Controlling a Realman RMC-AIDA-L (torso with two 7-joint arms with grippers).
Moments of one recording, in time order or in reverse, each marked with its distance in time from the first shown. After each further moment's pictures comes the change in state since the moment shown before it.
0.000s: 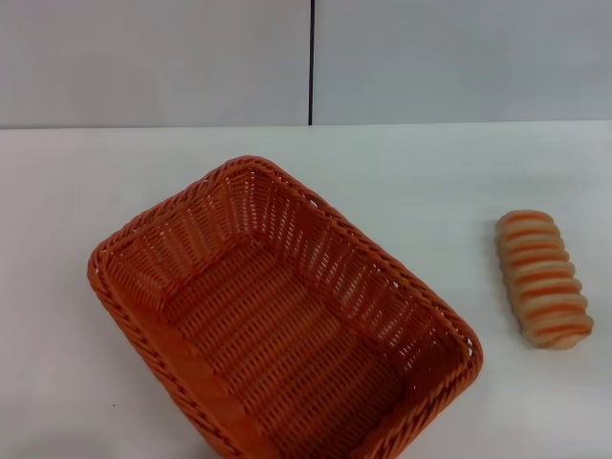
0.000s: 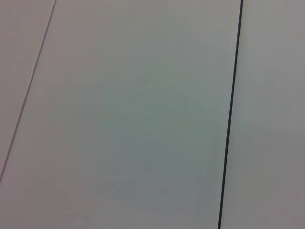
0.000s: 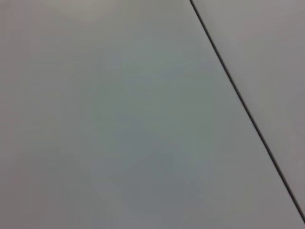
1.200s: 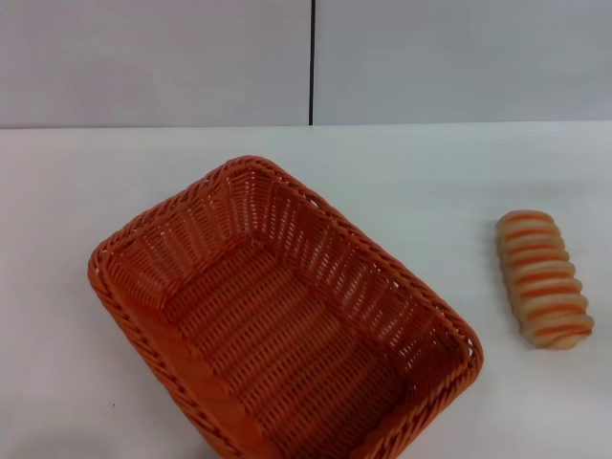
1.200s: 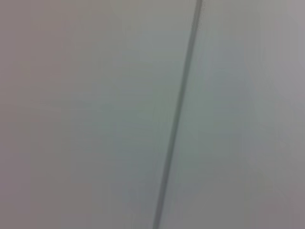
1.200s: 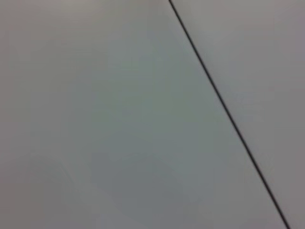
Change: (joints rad) left arm -0.001 0.004 0.163 0.559 0.008 0.005 -0.595; right arm -0.024 -0.001 0.032 -0.007 -0.015 0.004 0.046
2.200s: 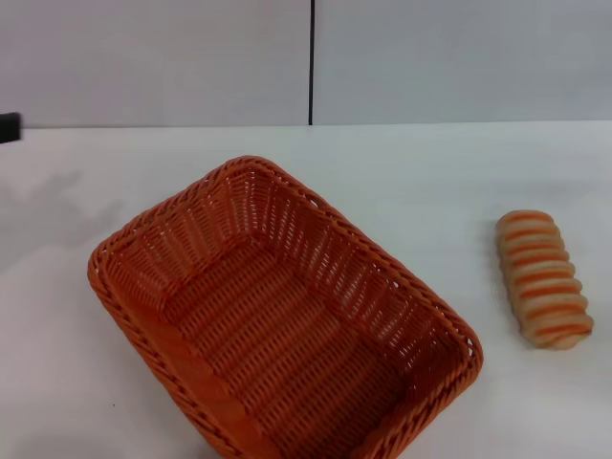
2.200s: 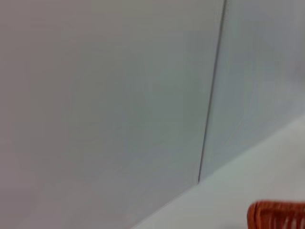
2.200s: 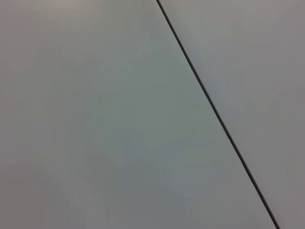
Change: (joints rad) left arm -0.280 -0.005 0.478 1.209 0.736 -0.083 -1.041; right arm 0.006 -0.002 0.021 -0.001 0.000 0.001 0.000
